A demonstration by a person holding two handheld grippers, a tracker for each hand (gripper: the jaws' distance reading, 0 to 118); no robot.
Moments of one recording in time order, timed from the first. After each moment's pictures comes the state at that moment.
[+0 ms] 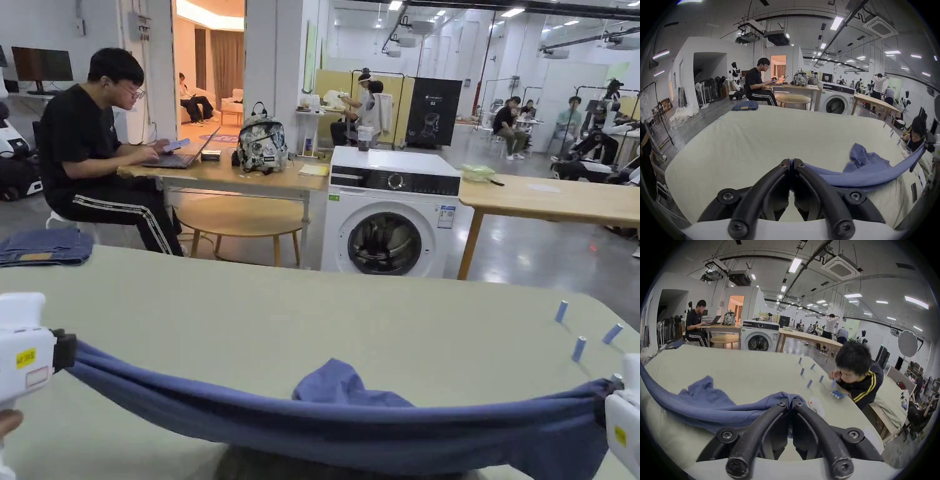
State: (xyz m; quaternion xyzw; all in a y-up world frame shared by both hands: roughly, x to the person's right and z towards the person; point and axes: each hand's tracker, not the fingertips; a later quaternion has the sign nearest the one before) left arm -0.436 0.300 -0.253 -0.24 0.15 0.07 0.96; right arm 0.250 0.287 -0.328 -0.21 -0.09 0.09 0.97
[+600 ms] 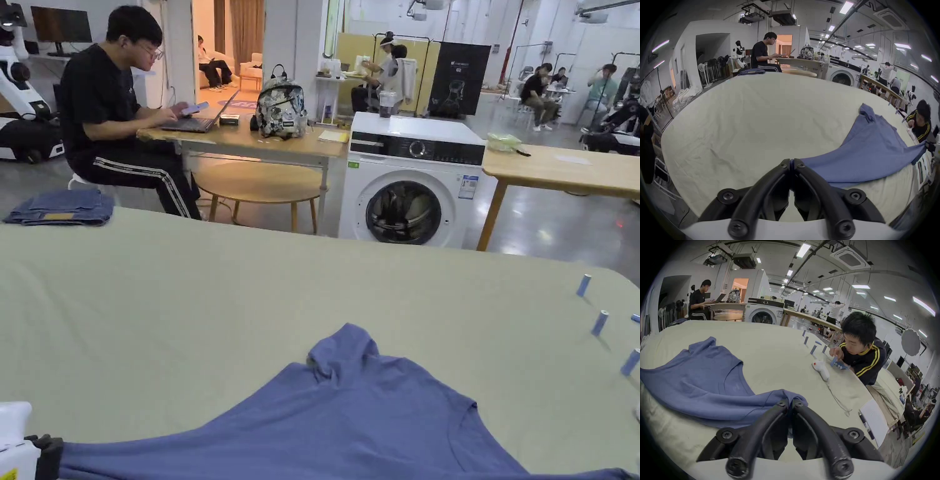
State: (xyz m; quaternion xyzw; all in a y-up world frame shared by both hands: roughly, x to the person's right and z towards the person) left arm -0.410 0.180 -0.162 -0.34 0.17 0.10 0.92; right arm 0.250 0.186 -0.266 -0.29 -0.08 0.11 0.95
